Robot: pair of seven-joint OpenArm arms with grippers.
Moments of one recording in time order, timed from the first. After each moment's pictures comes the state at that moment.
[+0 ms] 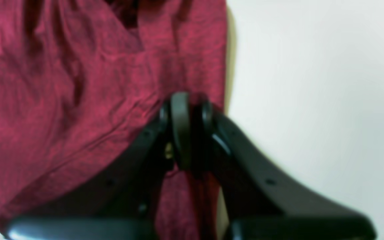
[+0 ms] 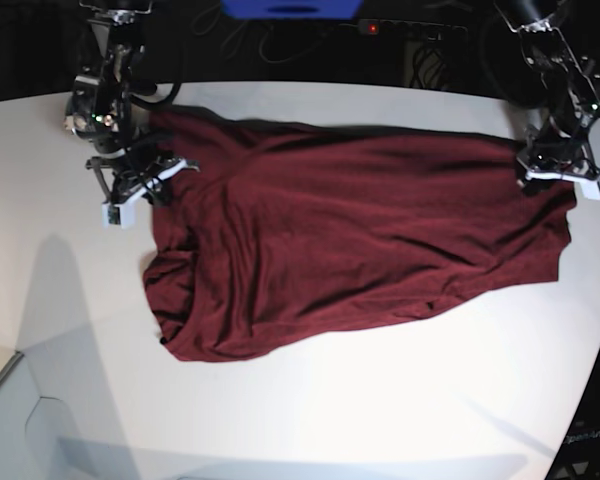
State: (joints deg) left arm 8.6 -8.5 -39.8 81.0 -33.1 -11.8 42.9; right arm -12.7 0.4 16.2 91.1 12.2 17.9 -36.3
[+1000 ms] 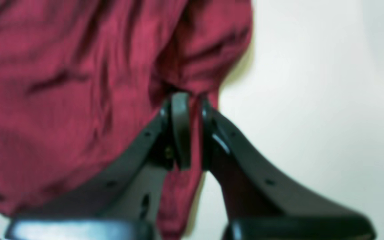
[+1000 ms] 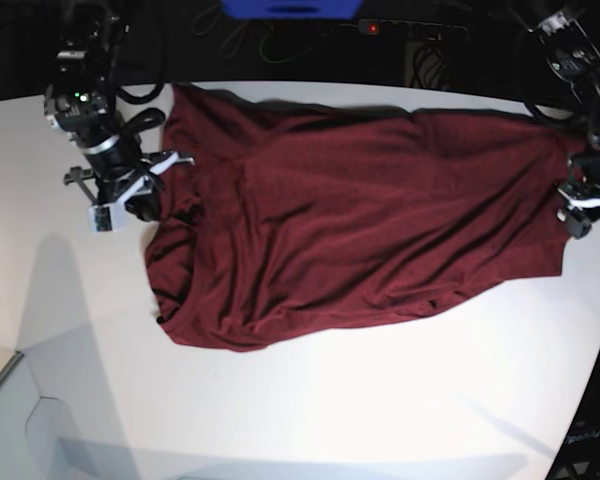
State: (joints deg) left arm 7.9 -9.5 -45.0 97.7 -37.3 -10.8 45.4; right arm -18.2 3.7 12.8 109.3 12.0 18.0 -38.5
